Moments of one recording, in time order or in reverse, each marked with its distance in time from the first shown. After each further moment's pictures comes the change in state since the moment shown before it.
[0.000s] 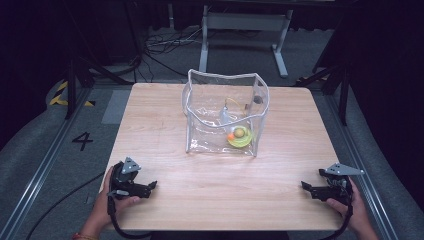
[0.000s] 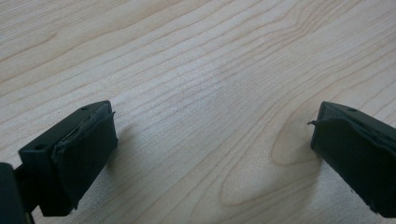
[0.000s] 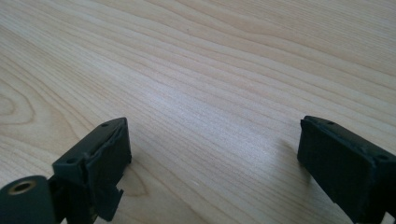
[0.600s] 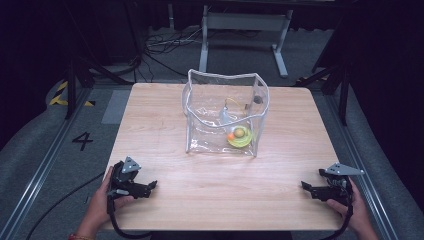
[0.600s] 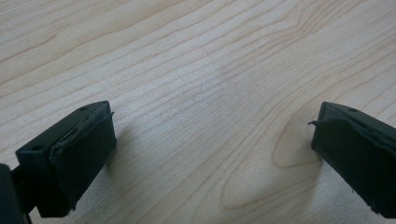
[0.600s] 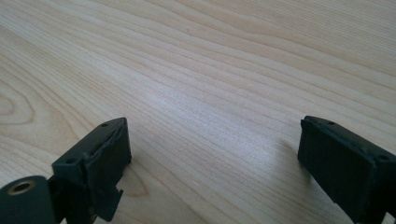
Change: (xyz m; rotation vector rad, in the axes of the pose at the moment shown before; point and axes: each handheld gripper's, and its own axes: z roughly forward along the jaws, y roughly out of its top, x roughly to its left) left arm 0.000 0.001 0.000 0.004 -0.003 -0.002; right arm 0.000 0.000 0.000 0.000 -0.001 0.001
